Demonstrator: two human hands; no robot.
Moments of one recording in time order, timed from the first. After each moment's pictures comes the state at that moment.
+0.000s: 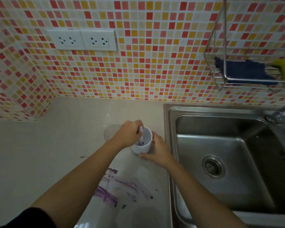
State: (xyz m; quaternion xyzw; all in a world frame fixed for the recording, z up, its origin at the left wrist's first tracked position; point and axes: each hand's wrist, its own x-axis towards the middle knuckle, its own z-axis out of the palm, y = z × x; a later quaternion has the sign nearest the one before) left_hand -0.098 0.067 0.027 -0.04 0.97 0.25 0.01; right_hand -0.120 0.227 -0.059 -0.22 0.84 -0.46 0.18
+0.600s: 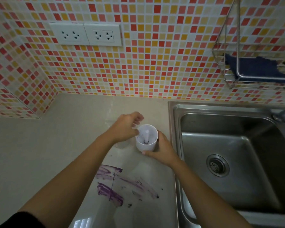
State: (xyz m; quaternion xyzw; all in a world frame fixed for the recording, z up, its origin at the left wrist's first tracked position) left_hand -0.094 0.036 0.045 -0.05 0.94 0.34 0.06; right_hand -0.120 0.218 -0.062 -0.21 0.83 -0.49 0.18
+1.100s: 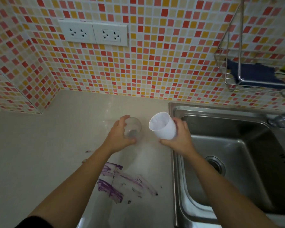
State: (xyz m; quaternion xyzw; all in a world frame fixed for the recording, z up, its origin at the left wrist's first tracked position) left_hand -0.059 0.018 -0.007 -0.16 0.89 0.43 -0.01; right_hand -0.139 0.246 -0.009 -0.16 0.89 -0.42 0.05
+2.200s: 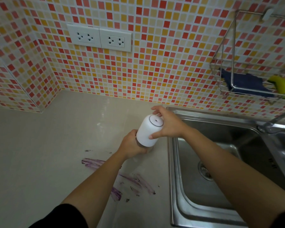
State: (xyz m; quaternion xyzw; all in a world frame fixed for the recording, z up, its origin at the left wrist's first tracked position) left_hand -0.056 0.061 -0.029 -0.17 0.84 0.52 0.04; right_hand -0.152 0.212 0.073 -0.34 0.87 -0.29 0.19
